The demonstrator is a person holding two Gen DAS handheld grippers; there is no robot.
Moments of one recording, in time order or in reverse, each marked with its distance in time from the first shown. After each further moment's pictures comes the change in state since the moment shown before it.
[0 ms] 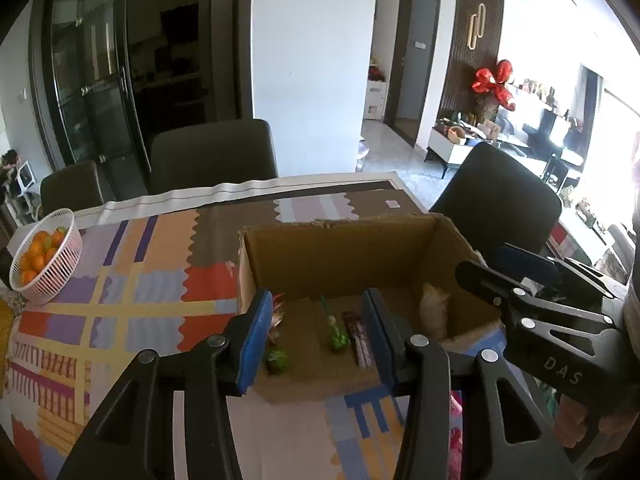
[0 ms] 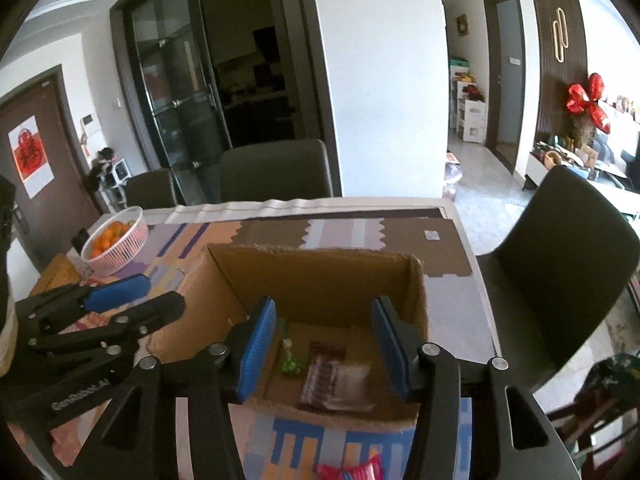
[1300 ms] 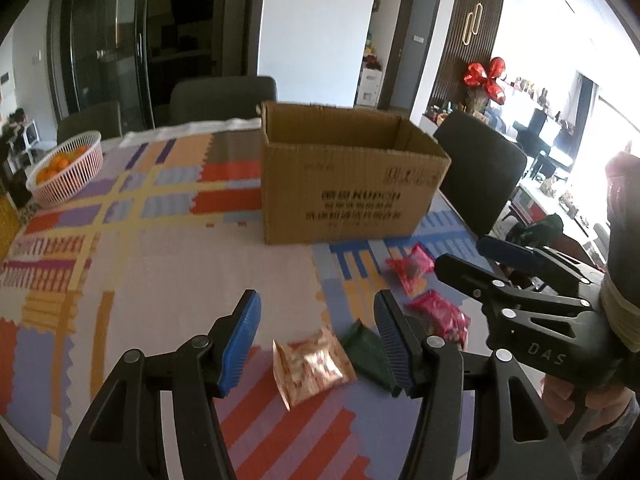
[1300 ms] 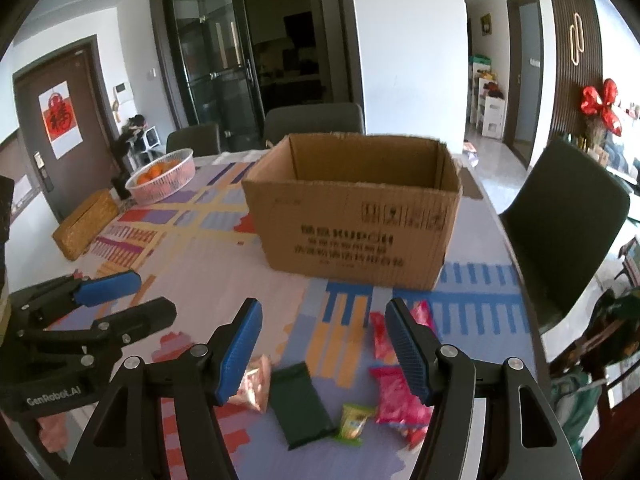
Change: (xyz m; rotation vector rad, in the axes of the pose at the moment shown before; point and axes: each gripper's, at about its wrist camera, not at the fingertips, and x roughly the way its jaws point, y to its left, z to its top) left arm -0.095 0.004 -0.166 -0.070 0.059 -0.052; right arm -0.090 0.050 -0.143 -0.066 0.044 0.066
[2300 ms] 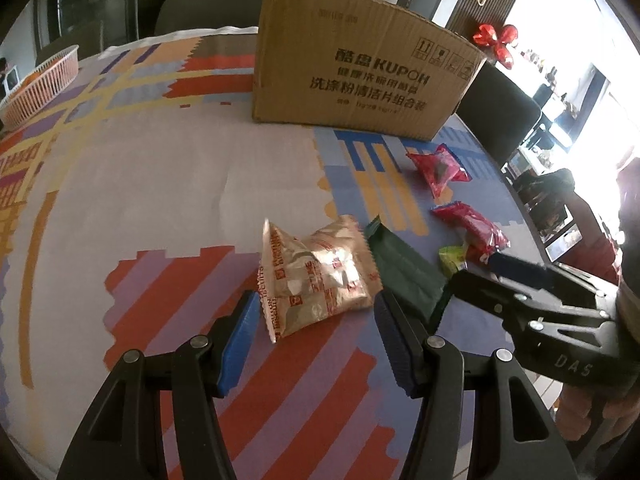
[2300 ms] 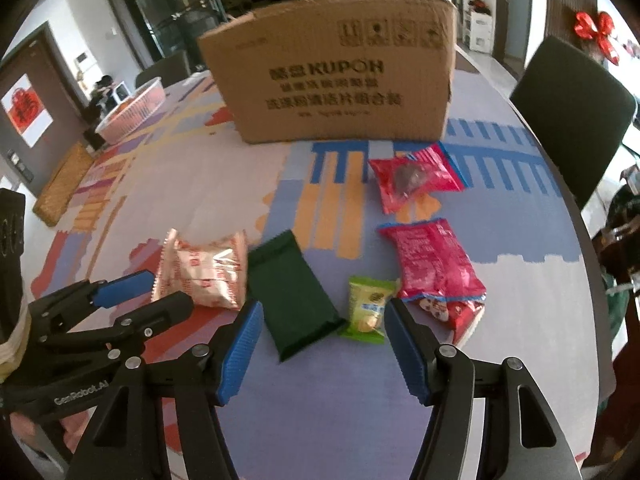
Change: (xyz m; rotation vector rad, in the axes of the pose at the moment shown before) left arm 0.080 0.016 -0.069 -0.065 0.221 -0.070; right arm 0.055 -0.009 -0.084 0.129 0.303 -0.022
